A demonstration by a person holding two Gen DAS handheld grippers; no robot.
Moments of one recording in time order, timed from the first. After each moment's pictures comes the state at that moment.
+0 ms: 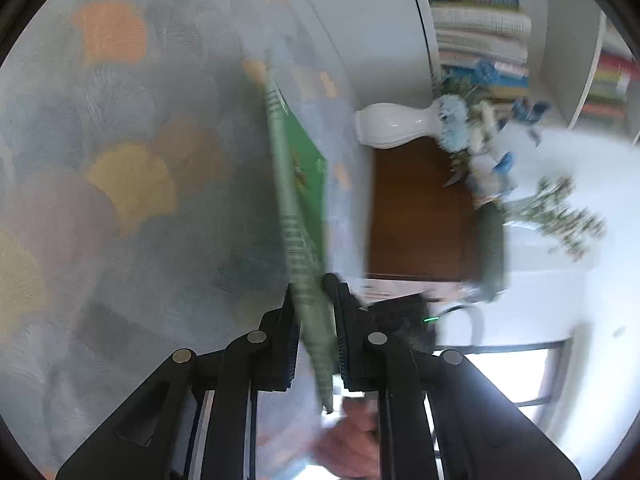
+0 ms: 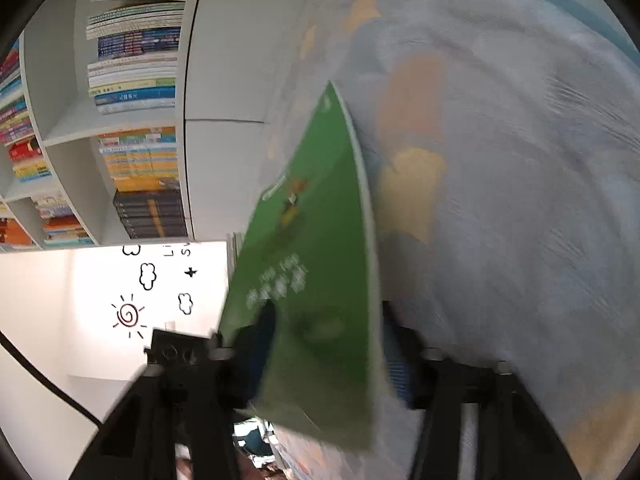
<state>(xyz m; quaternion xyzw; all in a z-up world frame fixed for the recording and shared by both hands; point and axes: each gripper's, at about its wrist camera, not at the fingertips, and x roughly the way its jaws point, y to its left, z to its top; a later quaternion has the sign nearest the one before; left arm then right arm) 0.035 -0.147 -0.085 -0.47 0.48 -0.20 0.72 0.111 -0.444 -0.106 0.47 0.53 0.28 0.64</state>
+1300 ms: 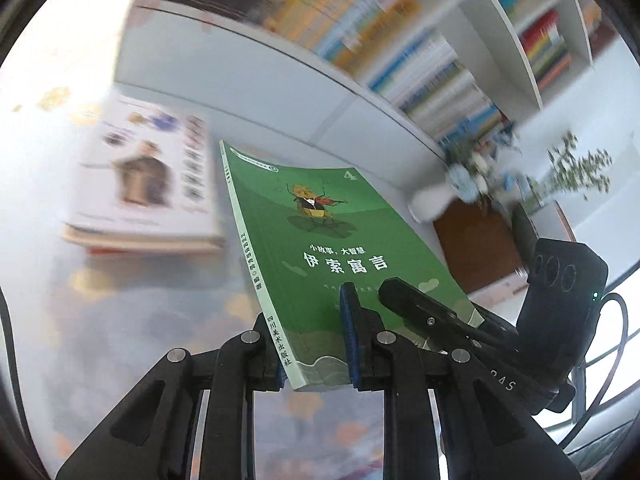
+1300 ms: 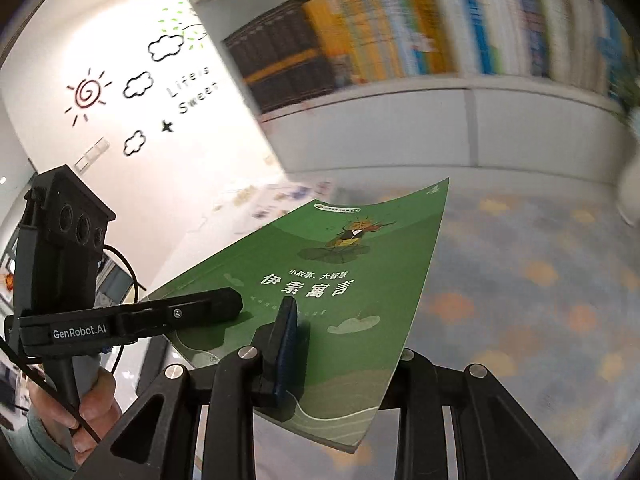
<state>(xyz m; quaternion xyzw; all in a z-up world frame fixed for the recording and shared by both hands) -0.042 0.124 0.089 -0.27 0.40 -0.12 0.87 0.027 -0.101 0.109 0.04 0.41 0.36 0.84</state>
